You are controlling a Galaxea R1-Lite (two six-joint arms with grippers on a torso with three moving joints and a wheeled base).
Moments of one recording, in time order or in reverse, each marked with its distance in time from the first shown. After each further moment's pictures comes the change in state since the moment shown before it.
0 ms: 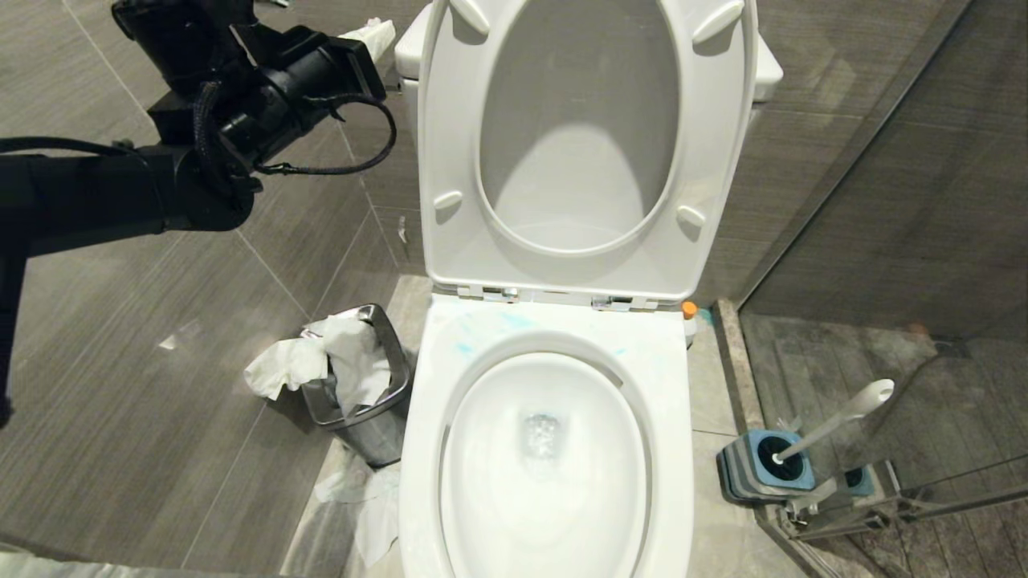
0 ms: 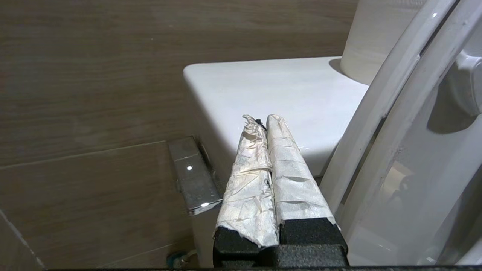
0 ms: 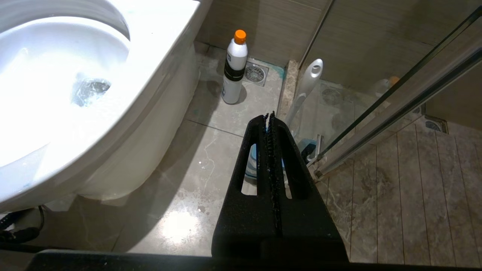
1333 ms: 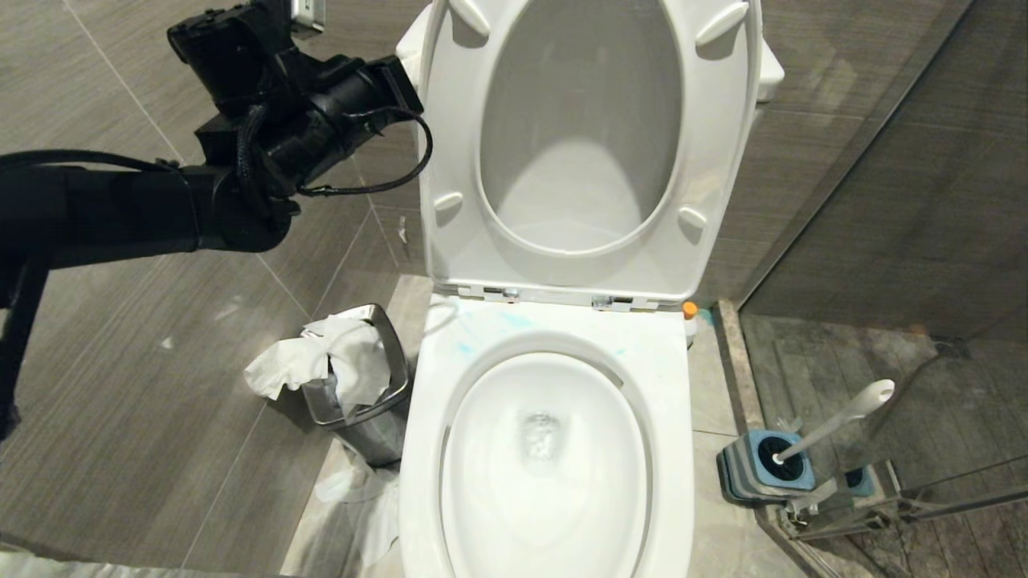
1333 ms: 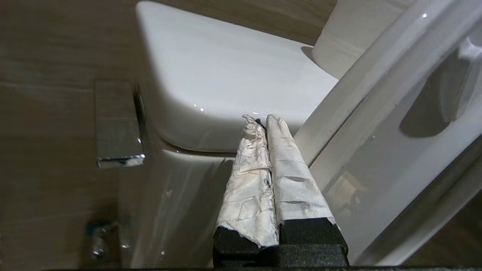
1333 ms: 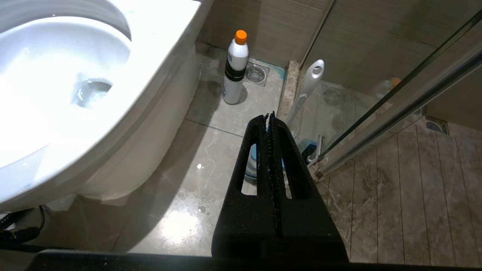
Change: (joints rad) left arm -0.099 -0.019 0.102 -0.002 0.049 -0.216; right arm -0.001 0.000 0.000 0.000 0.000 0.000
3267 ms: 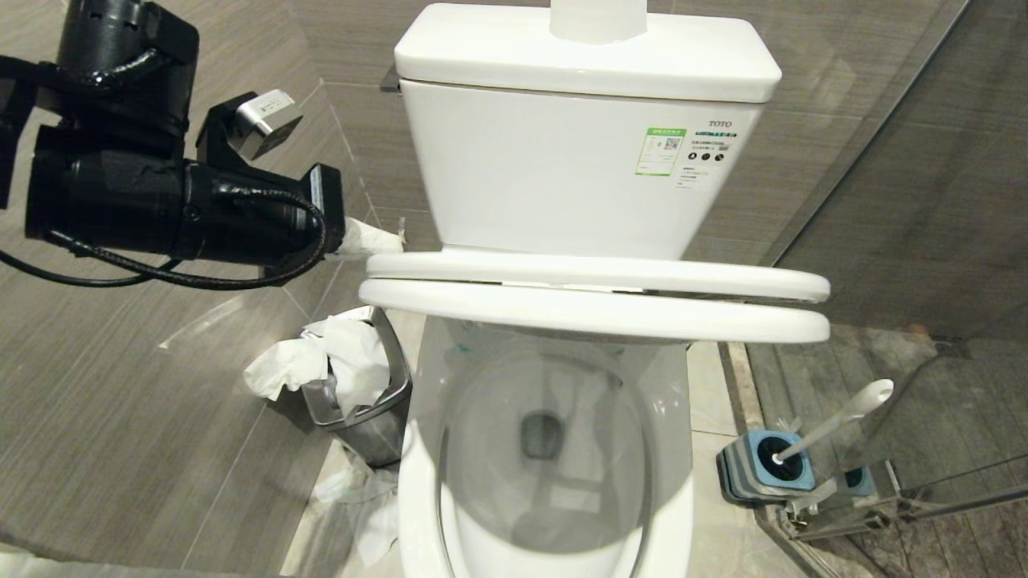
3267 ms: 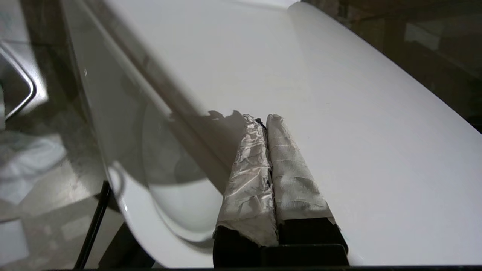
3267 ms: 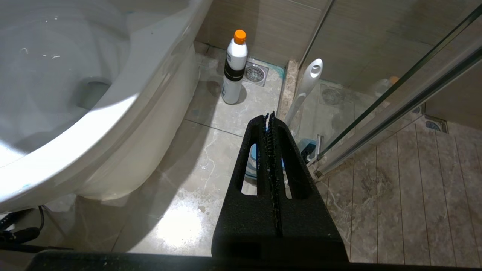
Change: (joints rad) left arm -0.012 -0.447 0.272 1.107 -0.062 -0.177; right arm 0.001 0.000 0.000 0.000 0.000 0.000
